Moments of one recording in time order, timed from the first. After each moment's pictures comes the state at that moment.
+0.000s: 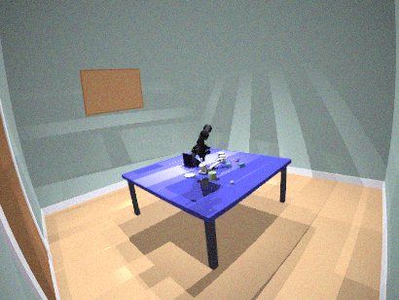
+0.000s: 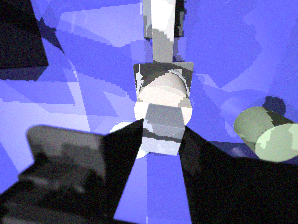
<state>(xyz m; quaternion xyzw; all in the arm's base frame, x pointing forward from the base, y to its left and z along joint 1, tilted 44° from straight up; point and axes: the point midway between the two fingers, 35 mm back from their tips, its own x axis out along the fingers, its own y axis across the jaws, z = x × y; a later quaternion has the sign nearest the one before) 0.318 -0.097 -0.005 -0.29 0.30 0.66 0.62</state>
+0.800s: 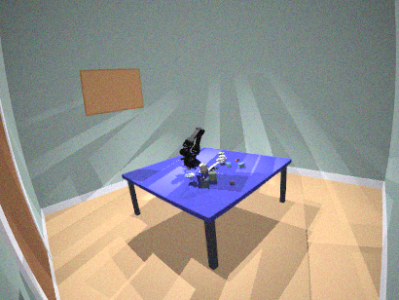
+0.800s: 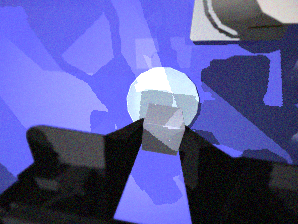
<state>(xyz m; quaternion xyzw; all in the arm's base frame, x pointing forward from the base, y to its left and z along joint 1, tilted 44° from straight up) 0.264 -0.154 -0.129 -0.29 0.28 0.67 0.62</state>
